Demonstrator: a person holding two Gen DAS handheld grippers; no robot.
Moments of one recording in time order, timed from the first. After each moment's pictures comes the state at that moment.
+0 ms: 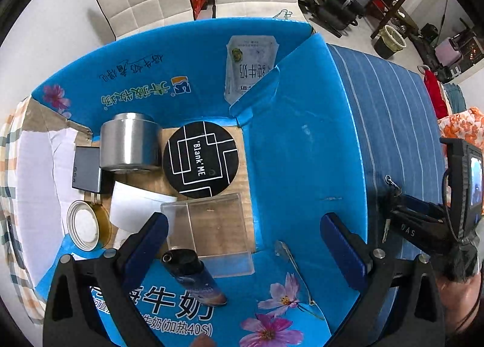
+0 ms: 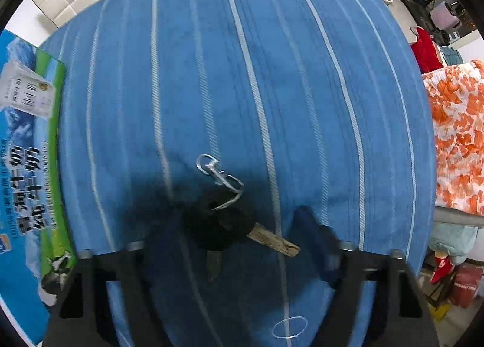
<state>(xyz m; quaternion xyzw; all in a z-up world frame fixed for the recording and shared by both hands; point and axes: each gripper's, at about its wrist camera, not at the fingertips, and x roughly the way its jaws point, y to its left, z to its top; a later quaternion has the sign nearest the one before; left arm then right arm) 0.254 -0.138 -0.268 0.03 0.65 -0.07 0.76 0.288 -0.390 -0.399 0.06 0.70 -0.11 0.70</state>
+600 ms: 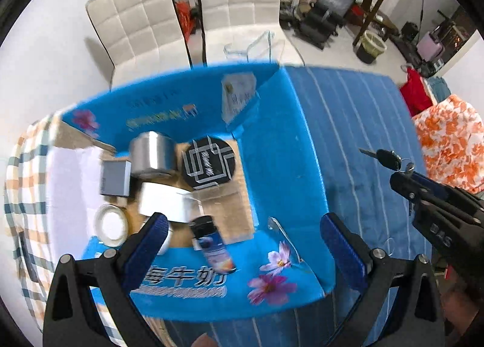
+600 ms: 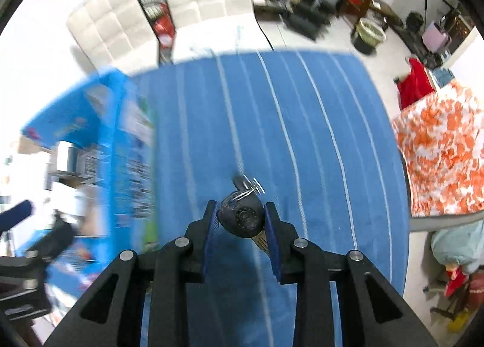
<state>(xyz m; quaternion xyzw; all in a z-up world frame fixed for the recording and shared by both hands) 0.221 -0.125 -0.202 0.05 0.59 -0.10 0.80 0.256 -0.328 -0.258 0.07 0.61 -0.09 0.79</state>
